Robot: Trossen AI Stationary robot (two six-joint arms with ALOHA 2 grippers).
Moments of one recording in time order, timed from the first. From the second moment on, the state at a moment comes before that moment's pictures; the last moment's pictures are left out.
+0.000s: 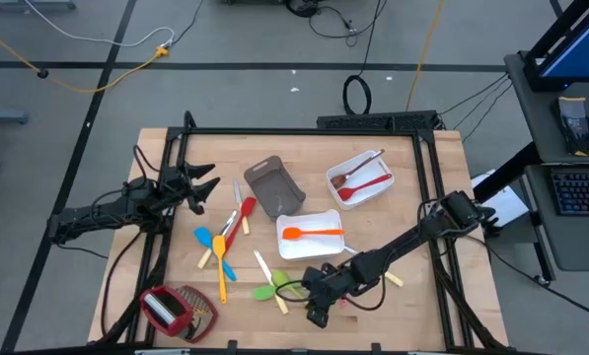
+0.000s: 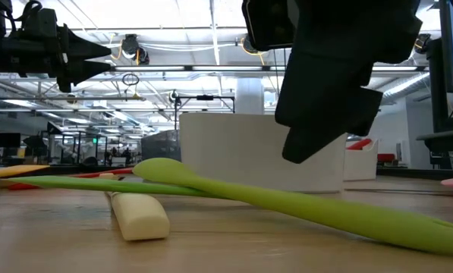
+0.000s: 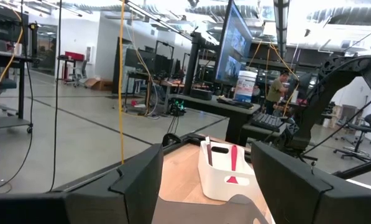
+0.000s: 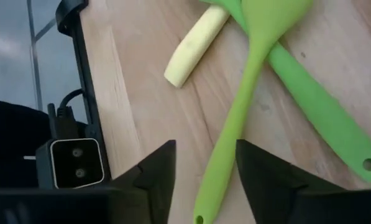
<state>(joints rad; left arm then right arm) 0.20 0.04 0.03 0.21 -0.24 -0.14 0.50 1.95 1.24 -0.17 0.01 0.95</state>
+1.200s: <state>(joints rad) 0.20 0.04 0.03 0.20 -0.24 -0.13 0.51 2.11 1.25 -0.01 0.08 0.96</state>
